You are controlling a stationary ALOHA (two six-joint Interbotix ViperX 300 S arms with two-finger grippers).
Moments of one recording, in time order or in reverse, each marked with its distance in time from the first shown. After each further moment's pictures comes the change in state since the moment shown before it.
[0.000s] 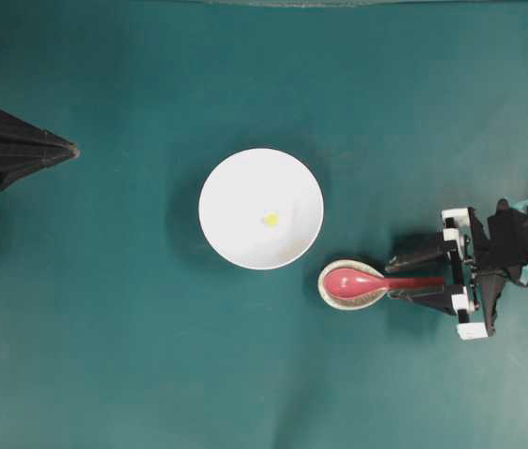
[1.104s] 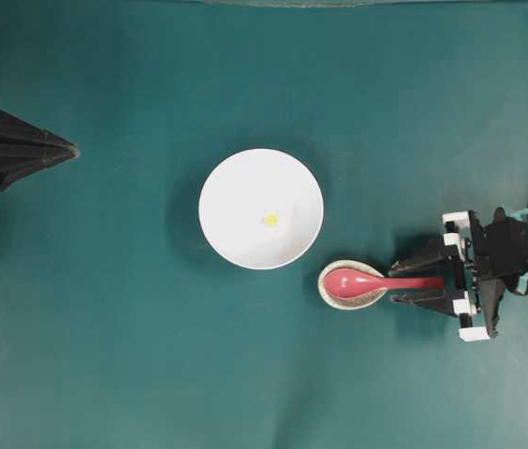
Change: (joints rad) left arm -0.002 0.000 0.000 0.002 0.000 0.000; right arm 0.015 0.000 0.002 0.000 0.041 -0.051
